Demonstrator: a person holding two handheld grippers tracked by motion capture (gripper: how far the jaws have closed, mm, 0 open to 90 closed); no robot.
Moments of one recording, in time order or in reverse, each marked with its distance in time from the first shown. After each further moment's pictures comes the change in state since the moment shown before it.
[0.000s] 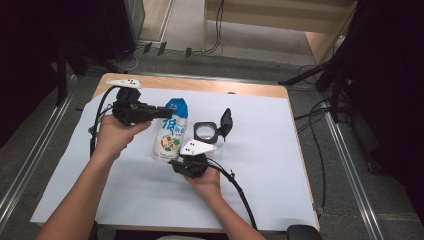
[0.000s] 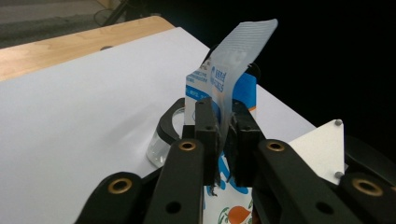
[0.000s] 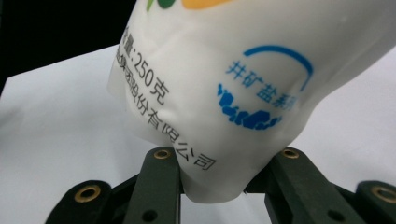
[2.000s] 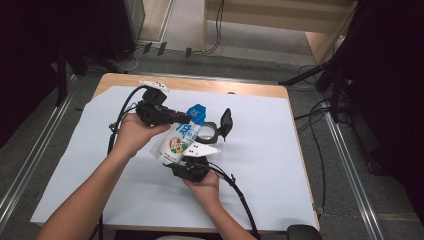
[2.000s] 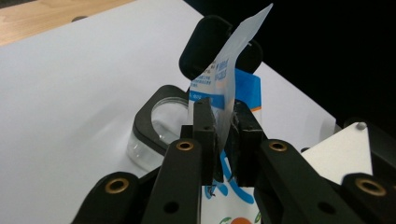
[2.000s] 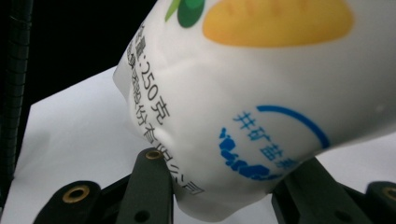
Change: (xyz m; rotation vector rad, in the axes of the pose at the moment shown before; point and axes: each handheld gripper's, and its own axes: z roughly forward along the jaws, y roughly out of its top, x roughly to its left) left arm -0.013 0.012 0.049 0.146 0.020 0.014; right arm 0.008 -0.006 -0.006 -0.037 0.015 0.141
